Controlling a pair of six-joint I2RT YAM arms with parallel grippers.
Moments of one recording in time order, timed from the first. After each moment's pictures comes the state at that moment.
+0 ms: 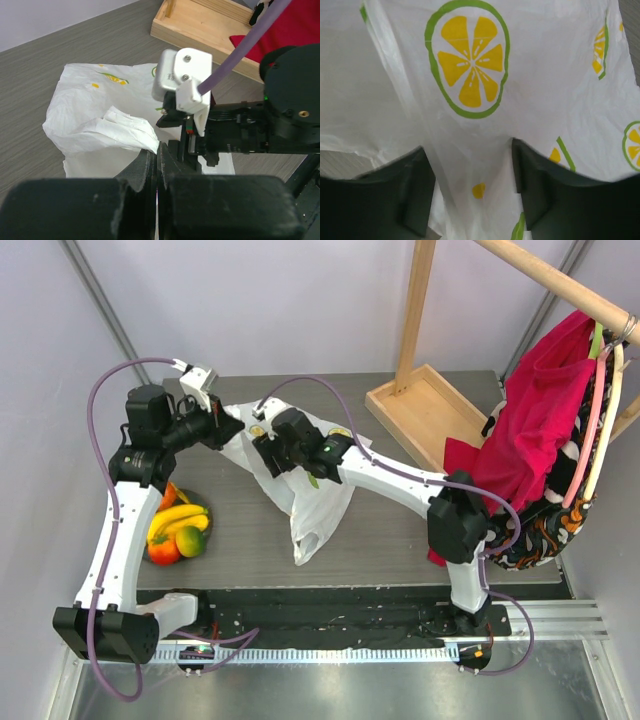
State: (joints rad) left arm -0.07 1.15 1.29 -0.48 0.63 0.03; right arm 0.91 1.95 1.72 -0.34 0.16 0.08
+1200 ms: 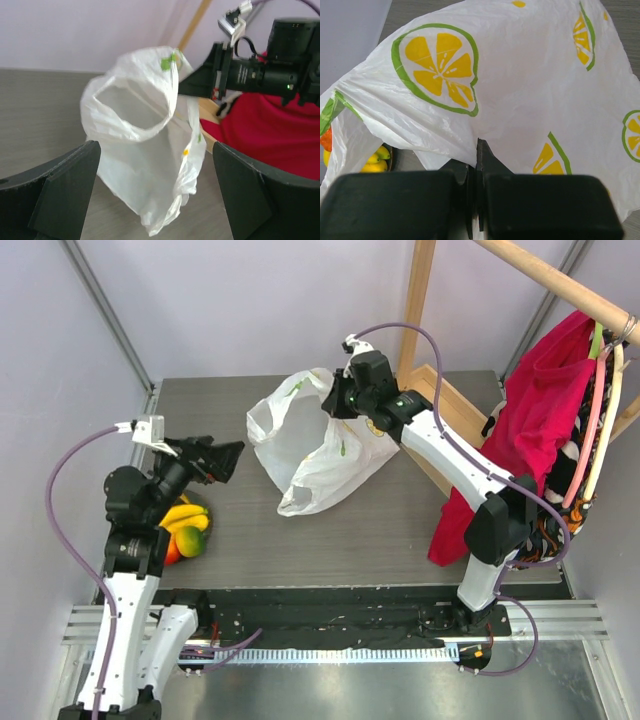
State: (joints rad) left arm -0.07 0.67 0.87 -0.12 0.40 -0.45; right arm 0.59 1.78 1.75 -0.44 -0.01 0.43
